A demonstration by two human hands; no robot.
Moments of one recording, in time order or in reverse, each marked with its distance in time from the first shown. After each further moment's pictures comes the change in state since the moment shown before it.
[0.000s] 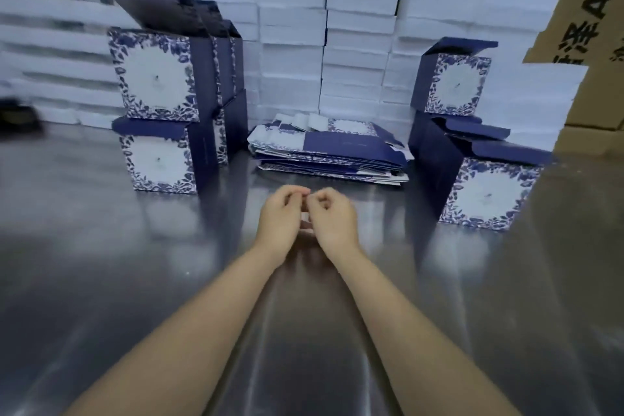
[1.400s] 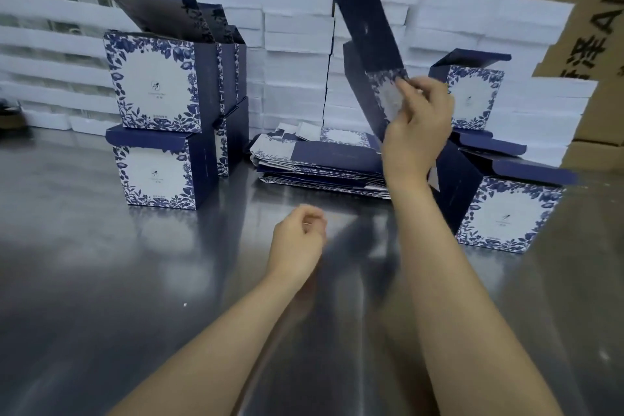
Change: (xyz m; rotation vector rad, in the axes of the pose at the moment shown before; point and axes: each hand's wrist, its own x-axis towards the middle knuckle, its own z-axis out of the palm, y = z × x) left_hand -0.002 -0.009 0.003 0.108 -0.019 0.030; right_hand 0.086 -0.084 -0.063 -0.189 0.781 -0.819
